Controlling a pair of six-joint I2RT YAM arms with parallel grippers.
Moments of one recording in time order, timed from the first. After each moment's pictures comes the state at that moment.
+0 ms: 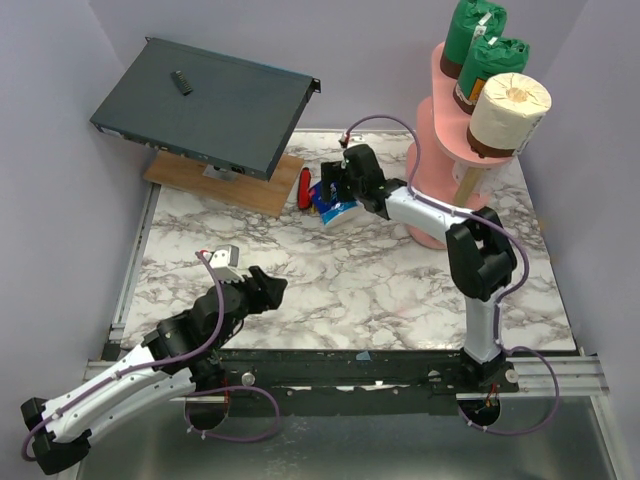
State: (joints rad) left arm -0.97 0.37 0.41 -0.44 -0.50 -0.80; right arm 0.59 2.04 1.55 -0.09 0.10 0.29
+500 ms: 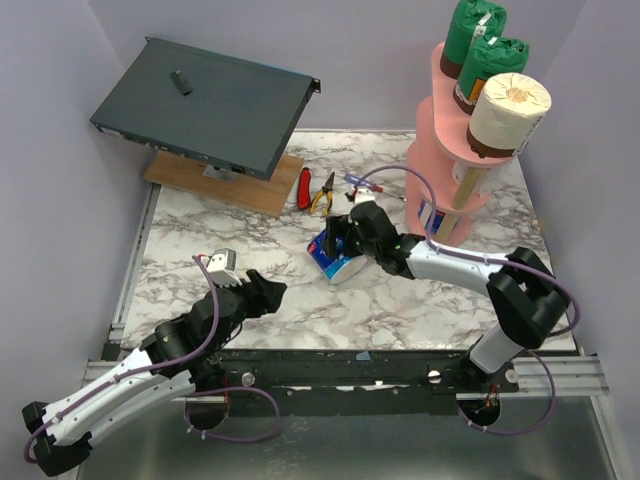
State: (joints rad) left arm -0.97 0.31 0.38 -0.46 -0.47 -0.85; right arm 0.77 1.66 0.99 0.06 0.14 0.42
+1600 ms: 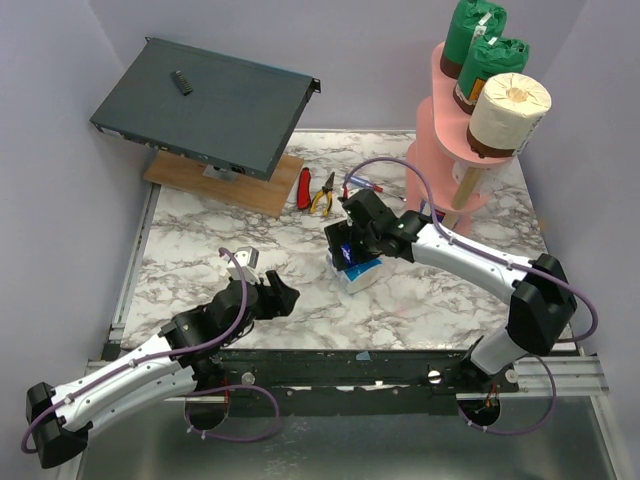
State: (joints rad) left arm -0.97 0.50 0.38 -0.39 -0.37 -0.84; right arm 0.82 1.55 1.20 -0.58 0.09 0.36
